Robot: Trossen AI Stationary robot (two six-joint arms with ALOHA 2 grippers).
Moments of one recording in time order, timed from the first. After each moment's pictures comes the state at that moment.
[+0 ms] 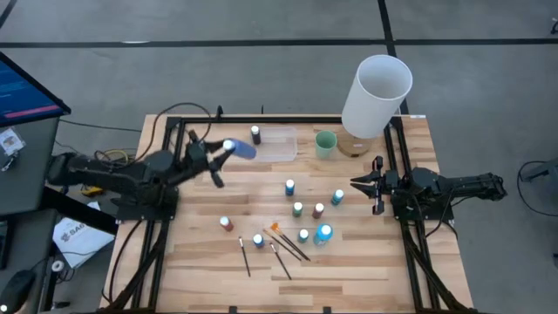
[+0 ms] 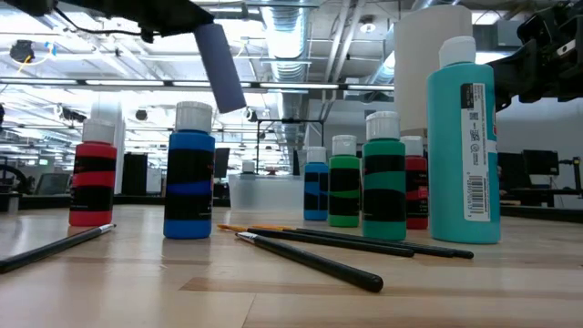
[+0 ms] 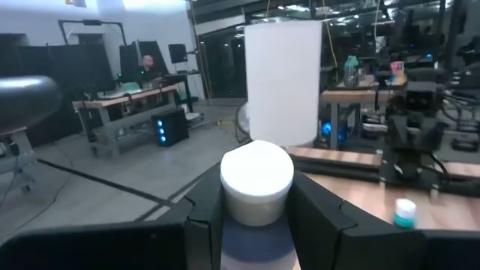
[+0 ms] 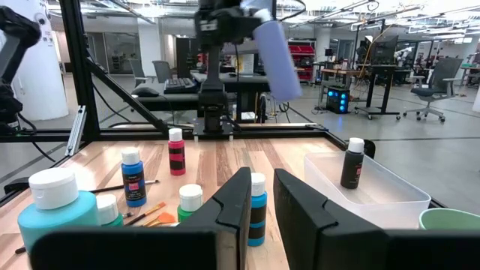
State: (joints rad) left arm -0.01 0.77 0.50 0.36 -0.58 0.16; right arm 0.10 0.01 0.00 0.05 0.21 -0.03
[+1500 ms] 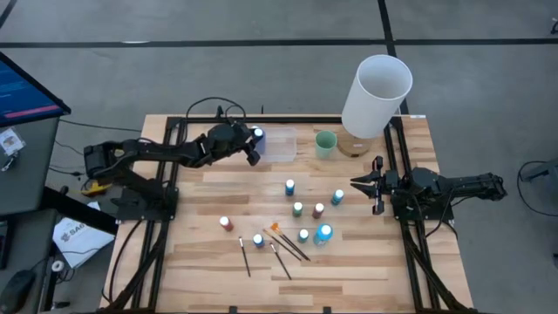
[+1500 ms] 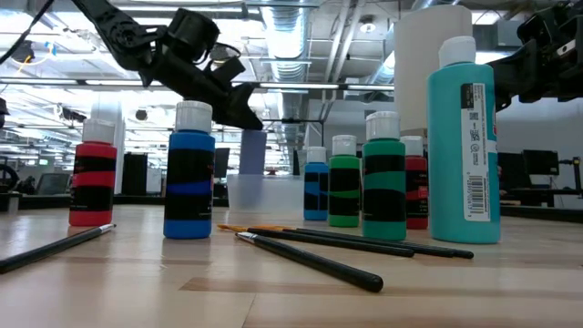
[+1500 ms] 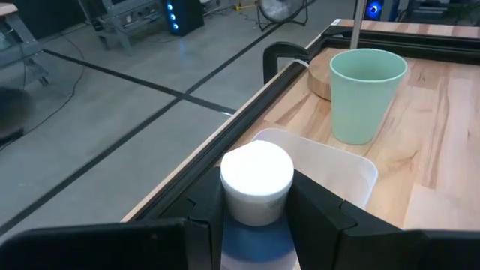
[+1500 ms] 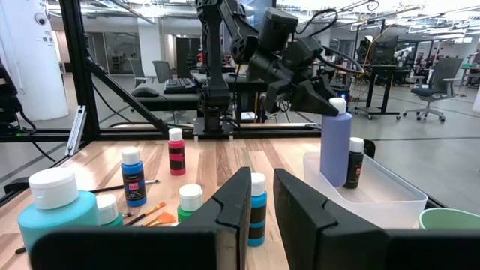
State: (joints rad) left arm 0.41 1.43 0.66 0.43 -0.27 0.07; right arm 0.10 0.01 0.00 0.05 0.21 -0.03
